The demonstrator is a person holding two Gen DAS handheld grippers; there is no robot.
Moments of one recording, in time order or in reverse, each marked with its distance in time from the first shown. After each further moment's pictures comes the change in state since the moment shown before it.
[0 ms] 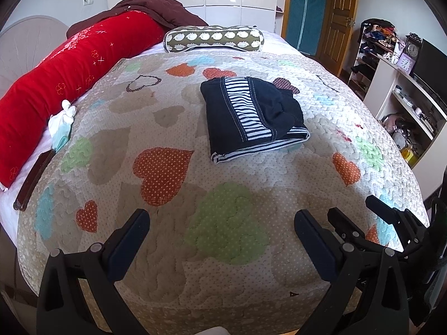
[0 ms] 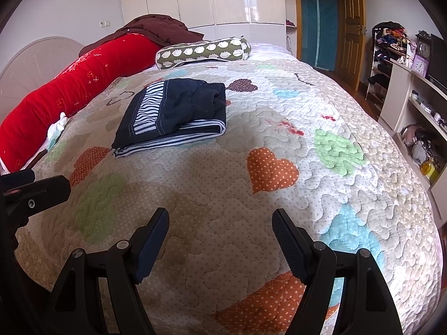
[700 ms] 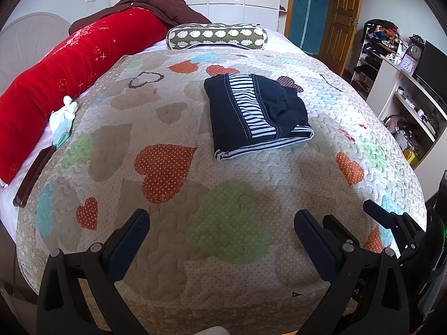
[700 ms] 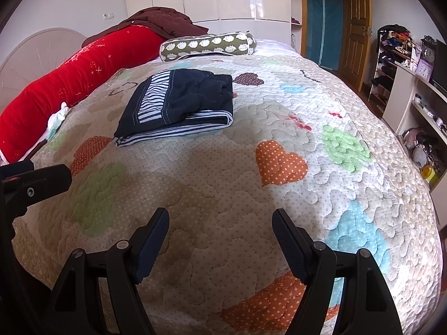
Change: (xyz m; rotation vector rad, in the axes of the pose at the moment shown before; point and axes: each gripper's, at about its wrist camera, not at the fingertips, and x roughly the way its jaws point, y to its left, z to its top) left arm 0.004 0.003 -0.002 -0.010 0.008 0.006; right arm 0.006 0.011 -0.005 -0.037 0.029 -0.003
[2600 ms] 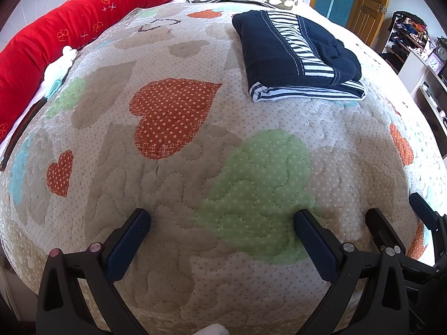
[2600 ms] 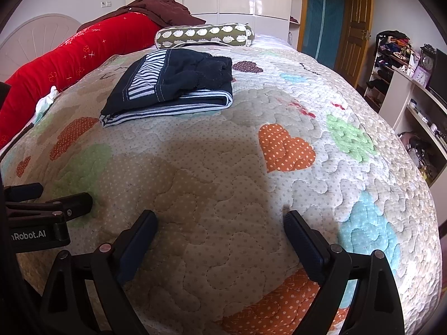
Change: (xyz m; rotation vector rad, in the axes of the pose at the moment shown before) left arm 0.072 0.023 -0.030 -0.078 0.178 0.053; right arm 0.026 0.009 -0.010 -0.031 0.026 -0.066
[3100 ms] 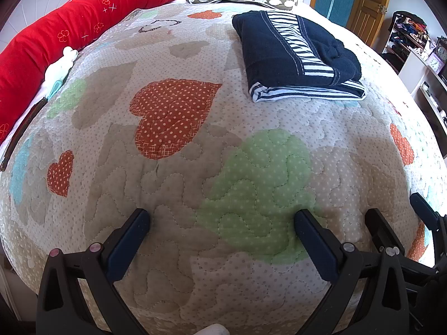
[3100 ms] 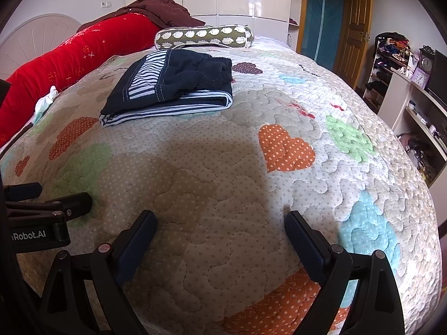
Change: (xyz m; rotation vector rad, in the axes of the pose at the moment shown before) left arm 0.000 0.000 0.000 0.000 -0.001 0.001; right arm -0.001 0.002 -0.003 -0.002 -0.011 -0.008
